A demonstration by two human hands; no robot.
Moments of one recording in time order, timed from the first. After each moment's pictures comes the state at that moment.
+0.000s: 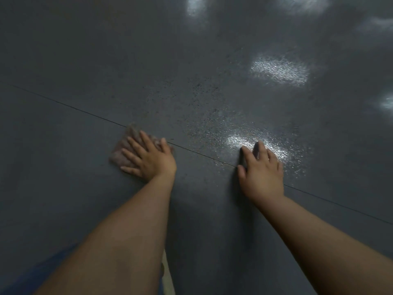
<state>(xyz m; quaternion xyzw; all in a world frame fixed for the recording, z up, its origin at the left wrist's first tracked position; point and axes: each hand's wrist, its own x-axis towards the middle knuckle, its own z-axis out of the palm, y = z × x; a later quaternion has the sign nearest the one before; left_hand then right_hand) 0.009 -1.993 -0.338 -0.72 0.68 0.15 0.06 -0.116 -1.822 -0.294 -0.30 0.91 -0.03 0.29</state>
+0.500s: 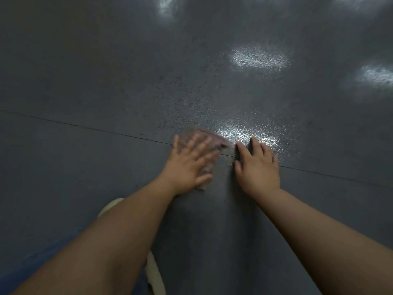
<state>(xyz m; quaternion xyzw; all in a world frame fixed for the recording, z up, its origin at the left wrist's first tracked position) -0.014 -1.922 -0.351 -0.04 0.99 0.03 0.10 -0.123 -1.759 -0.298 -0.26 0.92 -0.03 0.28</state>
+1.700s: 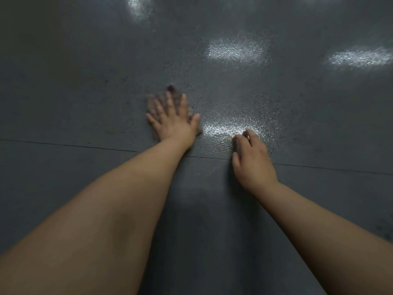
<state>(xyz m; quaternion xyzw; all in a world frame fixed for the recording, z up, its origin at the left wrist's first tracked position) -0.164 -1.869 -0.337 -0.37 0.91 0.11 0.16 -0.179 -1.684 -0.299 -0.23 0.93 -0.16 0.25</state>
